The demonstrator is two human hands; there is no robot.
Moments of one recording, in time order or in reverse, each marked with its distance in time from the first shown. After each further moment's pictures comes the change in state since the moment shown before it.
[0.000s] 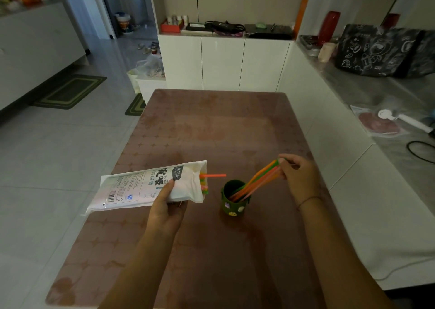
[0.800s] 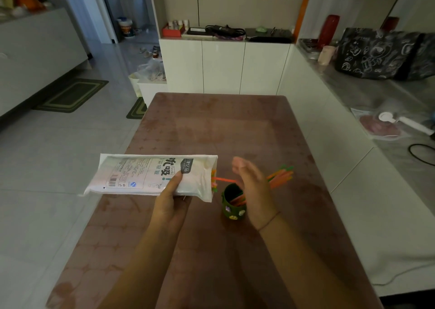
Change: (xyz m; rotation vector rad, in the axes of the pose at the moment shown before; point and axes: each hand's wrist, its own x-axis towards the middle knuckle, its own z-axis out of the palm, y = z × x) left_hand -0.005 0.001 0.025 0.130 -0.179 0.086; right_hand -0.067 -0.049 0.068 0.454 -0.310 0.165
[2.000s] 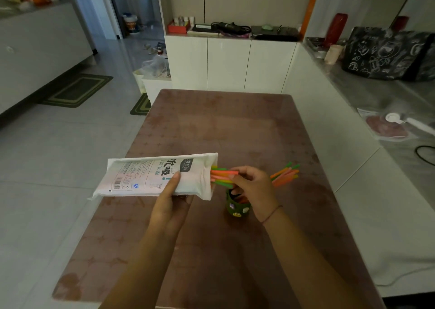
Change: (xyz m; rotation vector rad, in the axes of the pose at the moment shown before) left_hand -0.009 0.007 -0.010 -0.119 0.000 -0.016; right_hand 0.001 0.002 -0.001 -0.117 -0.106 0.059
